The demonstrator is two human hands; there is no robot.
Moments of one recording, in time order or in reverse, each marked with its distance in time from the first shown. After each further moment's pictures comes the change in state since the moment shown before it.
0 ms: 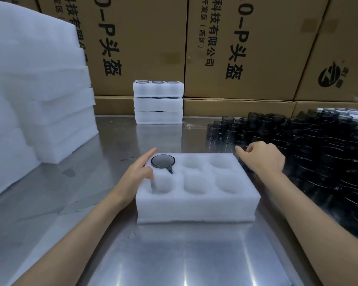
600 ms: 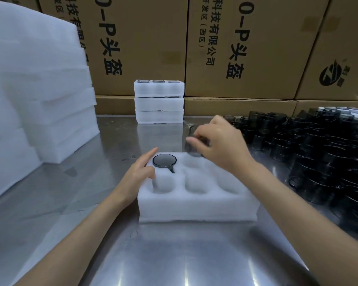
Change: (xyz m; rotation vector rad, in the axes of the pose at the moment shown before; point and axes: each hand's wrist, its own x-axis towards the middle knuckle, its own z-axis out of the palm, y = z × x) left_hand 0.001 -0.002 -0.001 0.071 0.016 0.024; right_hand -0.049 -0.089 -0.051 0.283 0.119 -0.808
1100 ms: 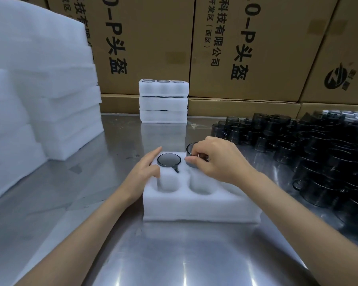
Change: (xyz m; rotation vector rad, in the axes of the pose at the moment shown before) left_hand -0.003 0.004 0.001 0.065 0.007 -0.011; right_hand -0.013 -0.008 0.010 0.084 -0.230 -0.043
